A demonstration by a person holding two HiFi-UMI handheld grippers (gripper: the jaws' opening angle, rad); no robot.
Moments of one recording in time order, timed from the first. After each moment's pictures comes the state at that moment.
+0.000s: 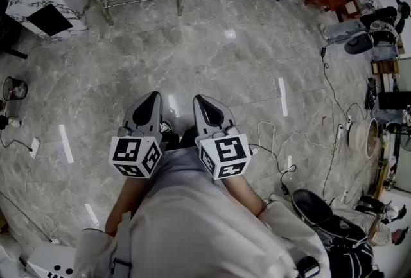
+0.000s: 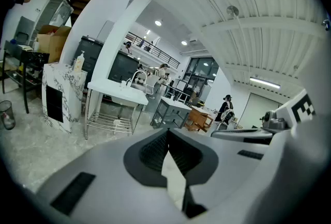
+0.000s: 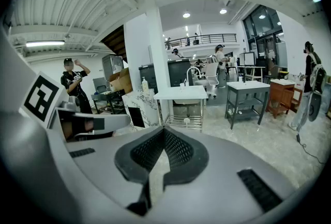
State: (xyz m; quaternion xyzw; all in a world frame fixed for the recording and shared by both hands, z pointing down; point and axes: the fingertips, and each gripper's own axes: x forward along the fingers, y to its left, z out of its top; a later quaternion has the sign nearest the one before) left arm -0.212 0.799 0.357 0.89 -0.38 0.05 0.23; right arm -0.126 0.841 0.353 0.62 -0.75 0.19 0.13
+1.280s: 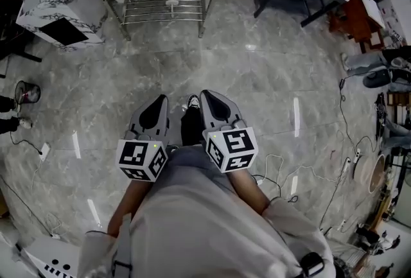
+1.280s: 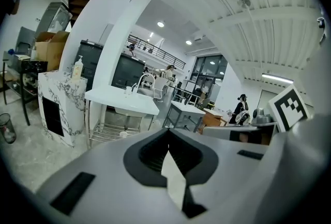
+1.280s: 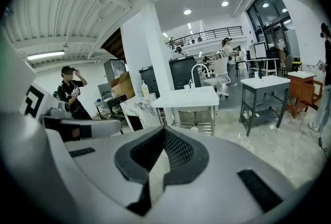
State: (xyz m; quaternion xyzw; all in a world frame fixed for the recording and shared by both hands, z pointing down) left arm -0.171 0.602 0.354 0.88 -0.42 0.06 0.21; right arm -0.076 0.614 0.360 0.58 -0.78 0.22 0.10
